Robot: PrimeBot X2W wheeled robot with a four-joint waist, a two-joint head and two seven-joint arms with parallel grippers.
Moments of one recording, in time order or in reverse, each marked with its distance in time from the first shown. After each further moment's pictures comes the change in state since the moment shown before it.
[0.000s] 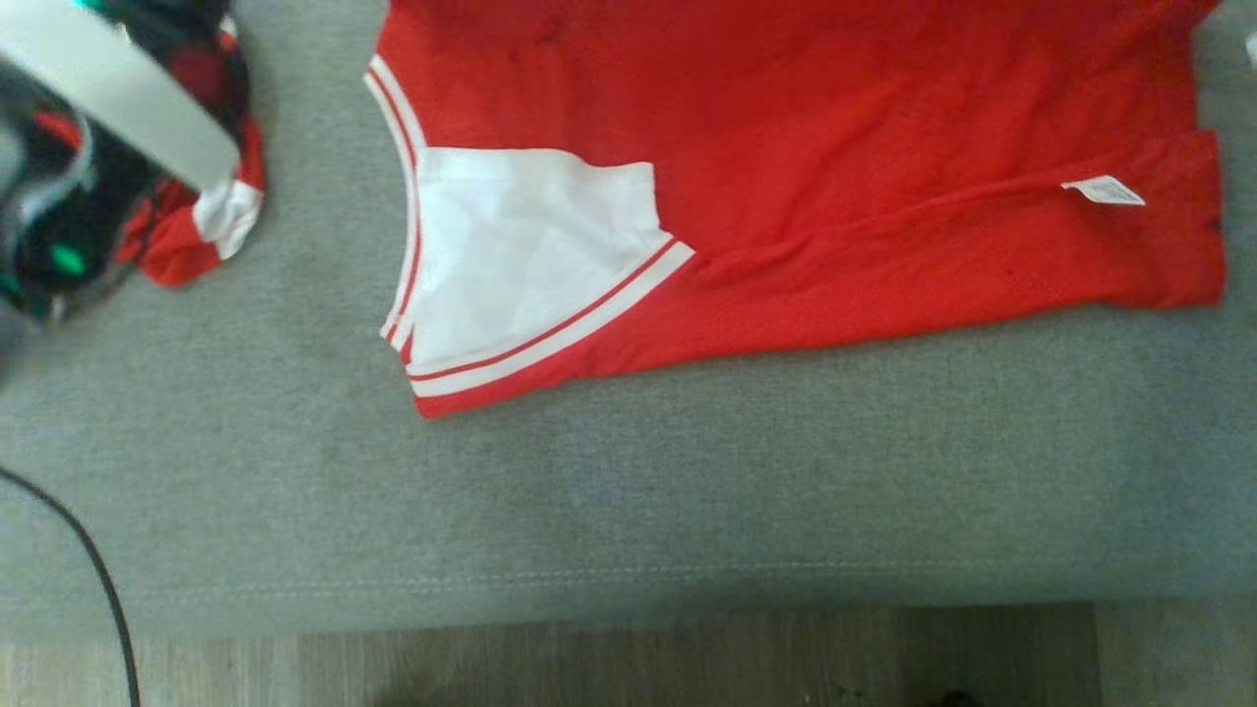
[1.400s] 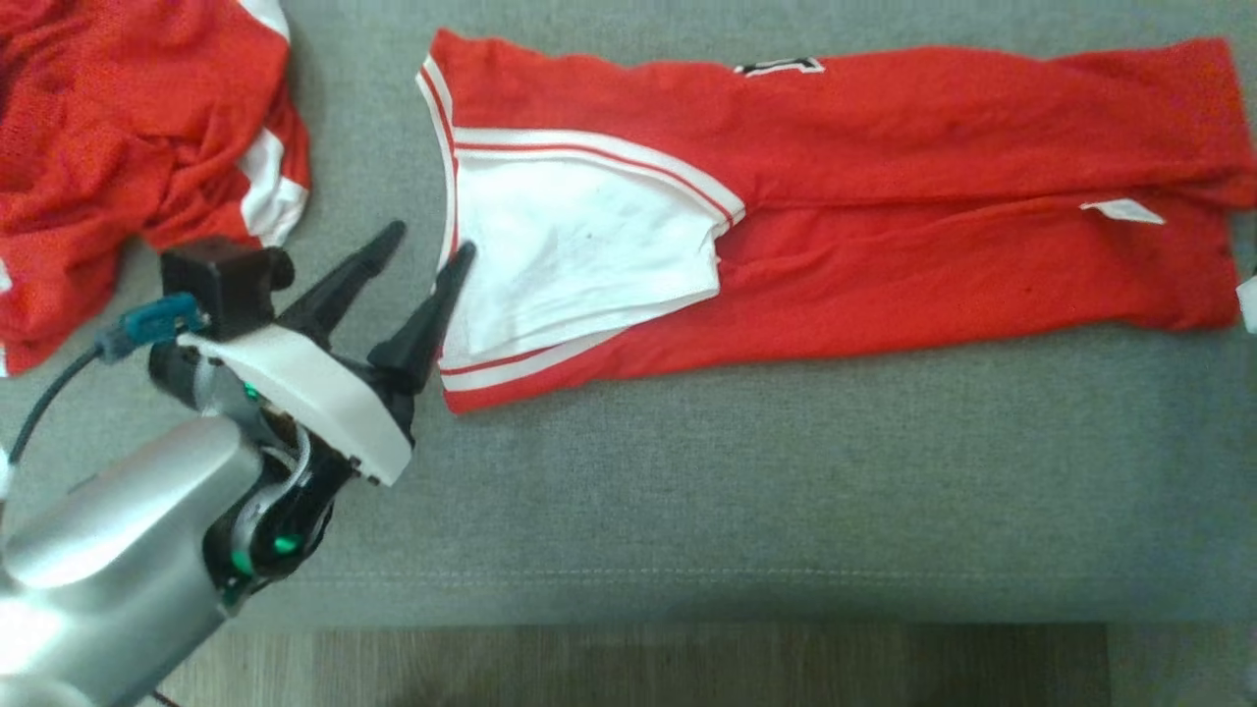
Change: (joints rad) left arm 0.452 -0.061 -0.046 -0.150 0.002 0.261 -0.052; right arm 0.450 0.102 -0.185 -0.390 -0.126 0.000 0.006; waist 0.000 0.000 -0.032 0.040
